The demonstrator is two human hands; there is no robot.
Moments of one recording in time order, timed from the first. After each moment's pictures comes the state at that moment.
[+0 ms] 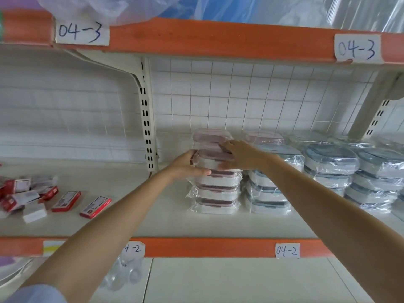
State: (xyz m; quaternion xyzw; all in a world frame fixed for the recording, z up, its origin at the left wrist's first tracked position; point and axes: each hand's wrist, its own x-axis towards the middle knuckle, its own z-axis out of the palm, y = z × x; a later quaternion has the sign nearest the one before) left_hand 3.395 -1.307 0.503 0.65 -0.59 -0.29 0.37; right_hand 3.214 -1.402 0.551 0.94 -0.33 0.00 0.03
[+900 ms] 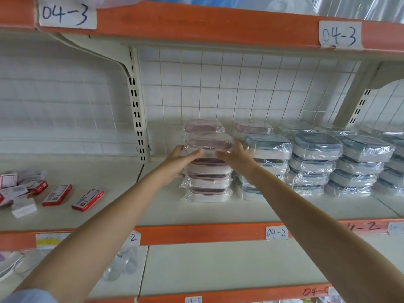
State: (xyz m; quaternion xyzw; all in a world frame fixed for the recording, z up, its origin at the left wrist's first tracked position) left_hand 3.378 -1.292 0.490 0.63 -0.45 -0.40 0.49; right_hand 3.201 -1.366 0.508 0.75 -0.49 0.26 -0.37
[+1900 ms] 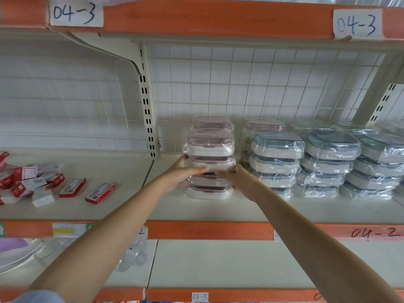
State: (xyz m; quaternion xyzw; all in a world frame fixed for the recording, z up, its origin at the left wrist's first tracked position) left_hand 3.384 -1.280 0.461 0.64 -0.45 -0.42 0.46; right_hand 3.204 -1.366 0.447 0.68 -0.45 0.24 -0.52
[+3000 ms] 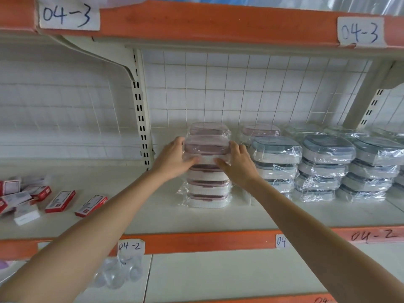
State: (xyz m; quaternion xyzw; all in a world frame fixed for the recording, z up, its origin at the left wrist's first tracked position) left_hand 3.397 -1.283 0.510 0.71 -0.63 0.00 0.32; right_hand 3.216 -1.347 0.504 0.83 -0.46 0.29 -0.15
